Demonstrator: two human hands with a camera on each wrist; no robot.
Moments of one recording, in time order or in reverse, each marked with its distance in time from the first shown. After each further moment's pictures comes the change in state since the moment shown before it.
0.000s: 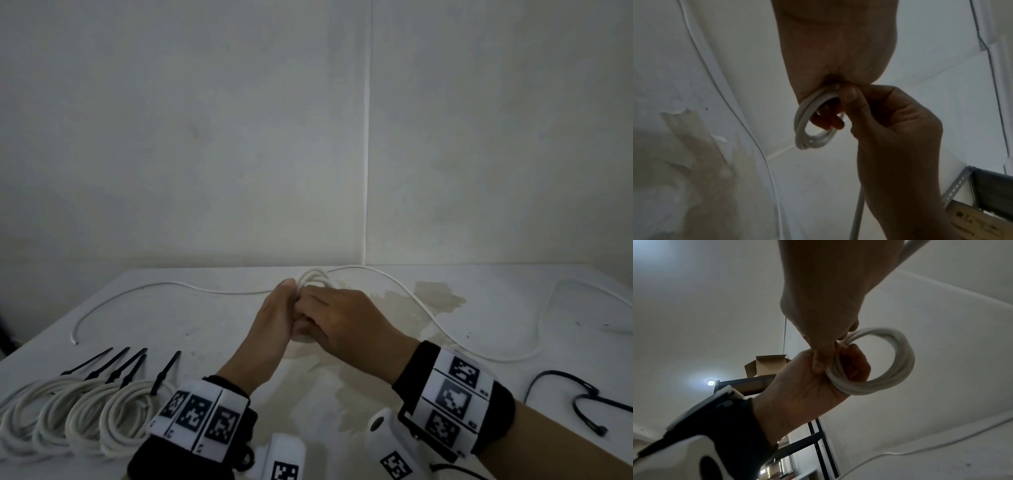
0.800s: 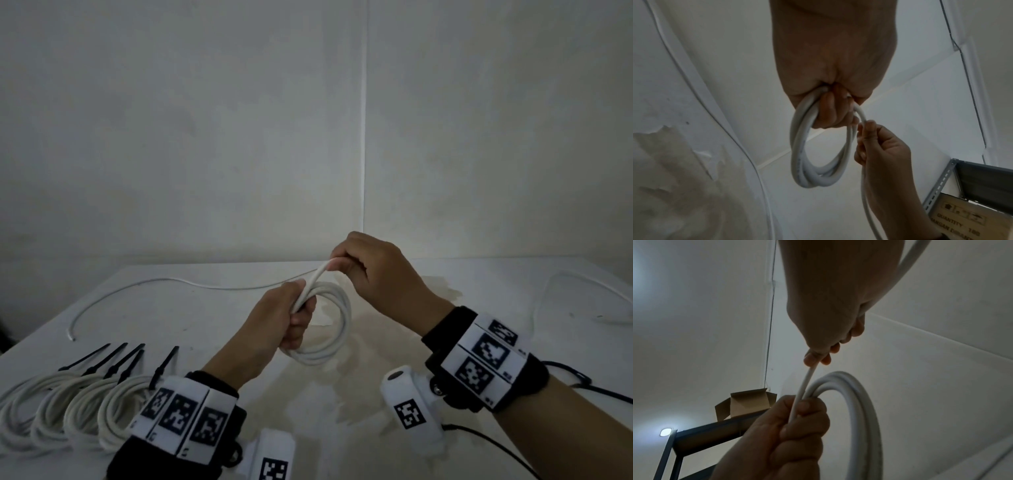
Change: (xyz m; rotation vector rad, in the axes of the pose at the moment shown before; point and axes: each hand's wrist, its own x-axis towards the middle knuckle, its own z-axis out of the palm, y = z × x) left_hand -0.006 0.021 0.002 -0.011 -0.178 -0.221; right_hand 0.005 0.040 -0.028 0.263 0.097 0.346
